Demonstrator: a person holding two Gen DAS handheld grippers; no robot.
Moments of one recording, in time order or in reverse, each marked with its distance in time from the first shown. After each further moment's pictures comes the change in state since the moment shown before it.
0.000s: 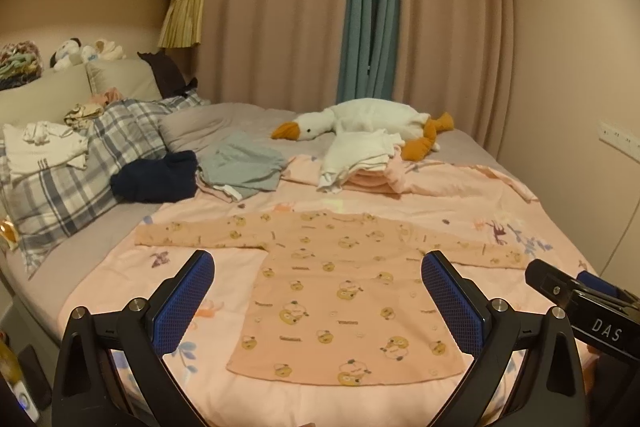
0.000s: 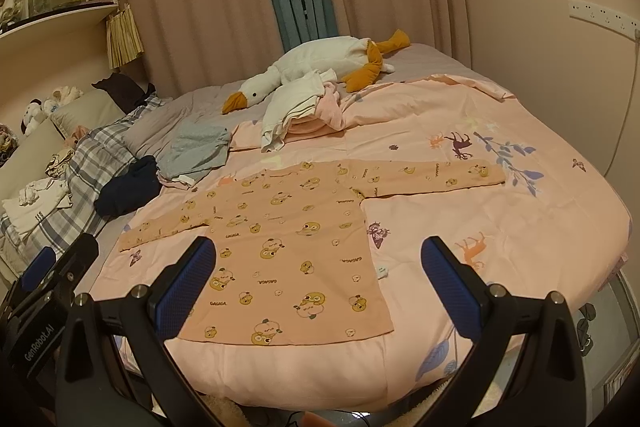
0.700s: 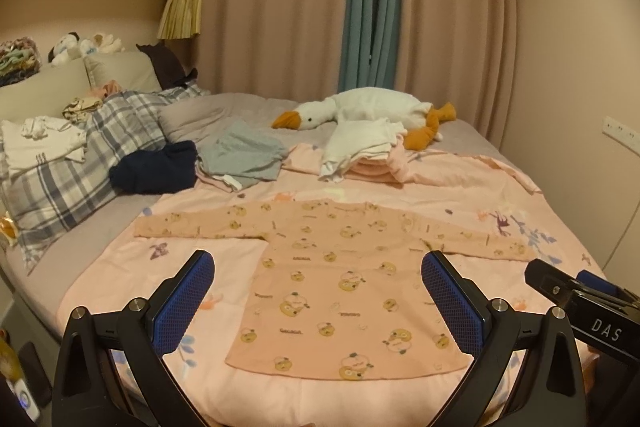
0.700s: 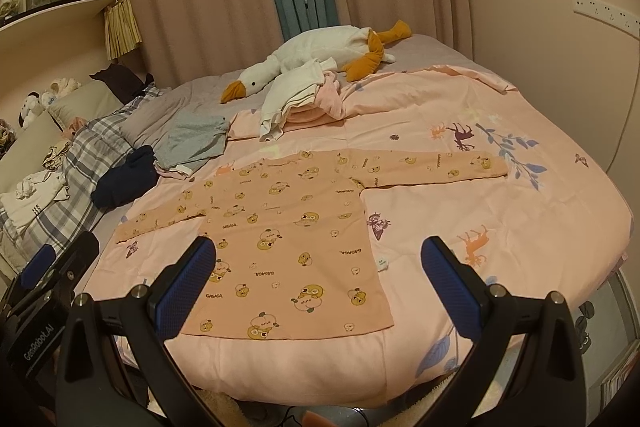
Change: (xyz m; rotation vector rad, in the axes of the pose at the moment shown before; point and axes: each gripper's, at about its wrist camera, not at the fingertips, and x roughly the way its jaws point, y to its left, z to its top) left arm 0.007 0.002 -0.005 -0.001 0.039 0.004; right arm 0.011 0.000 -0.004 0.001 0.039 -0.006
